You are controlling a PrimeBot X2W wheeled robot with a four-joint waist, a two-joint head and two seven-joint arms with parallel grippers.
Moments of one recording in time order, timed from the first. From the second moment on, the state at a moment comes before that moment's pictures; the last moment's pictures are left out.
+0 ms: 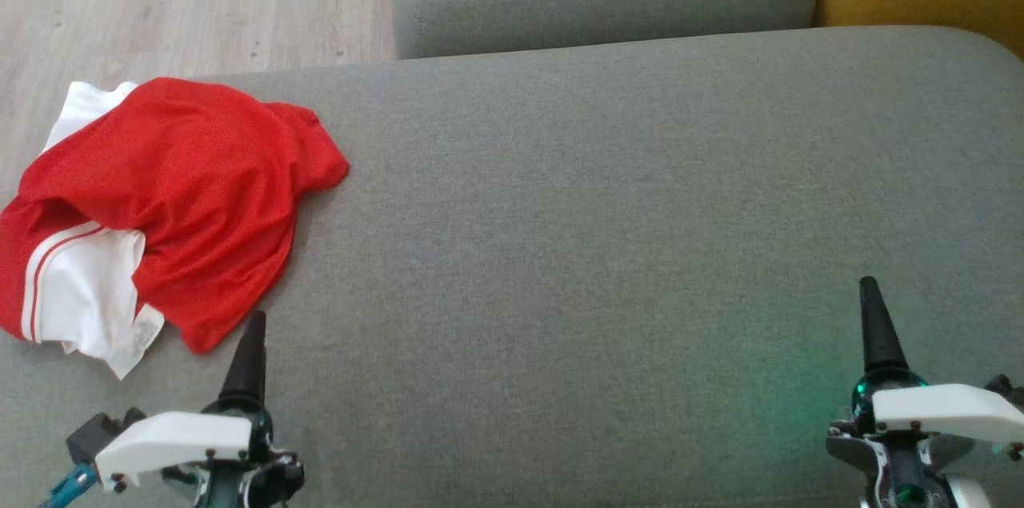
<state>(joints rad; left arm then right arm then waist) 0.01 0.03 -0.01 0.29 -1.37 -0.06 0.01 -0.01 -0.04 -0.06 0.28 1.25 0.13 0.02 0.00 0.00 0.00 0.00</state>
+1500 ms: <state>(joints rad) 0.02 0.10 -0.12 0.27 -0.71 0.05 -0.11 -0.01 -0.05 0.03 0.25 0.59 0.13 -0.11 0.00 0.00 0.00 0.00</state>
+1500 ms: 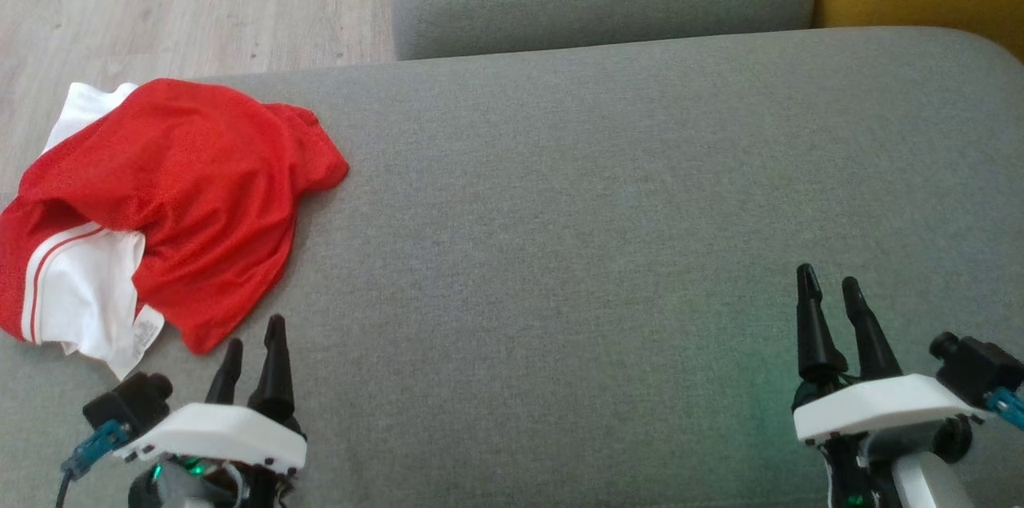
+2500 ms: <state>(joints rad) 0.04 0.13 -0.16 0.24 -0.32 0.09 -0.20 -0.01 -0.07 0.06 0.25 0.24 0.13 -0.20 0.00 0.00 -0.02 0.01</state>
